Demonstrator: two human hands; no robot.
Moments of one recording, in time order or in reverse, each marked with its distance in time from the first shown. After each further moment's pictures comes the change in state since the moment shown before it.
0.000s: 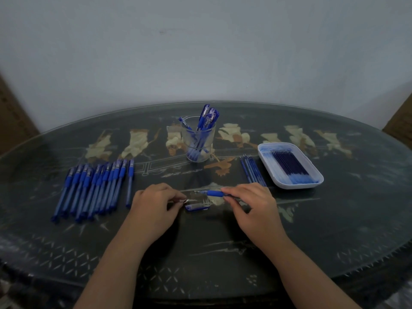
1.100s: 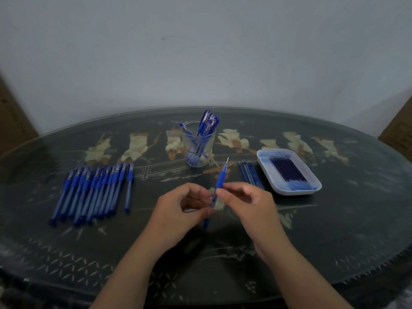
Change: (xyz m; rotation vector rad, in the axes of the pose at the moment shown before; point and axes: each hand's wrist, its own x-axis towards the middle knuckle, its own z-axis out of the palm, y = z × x) left_hand -0.011 0.050 -0.003 -0.860 -0.029 -0.063; right_hand 0.029 -0.063 -0.029 0.636 -0.118 0.730
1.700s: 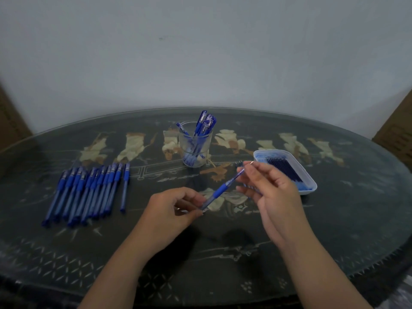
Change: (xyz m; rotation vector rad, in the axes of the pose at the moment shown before) left_hand 0.001 -0.002 -0.011 0.239 -0.018 0.040; right_hand 0.010 -0.020 -0.025 0.443 0.121 0.023
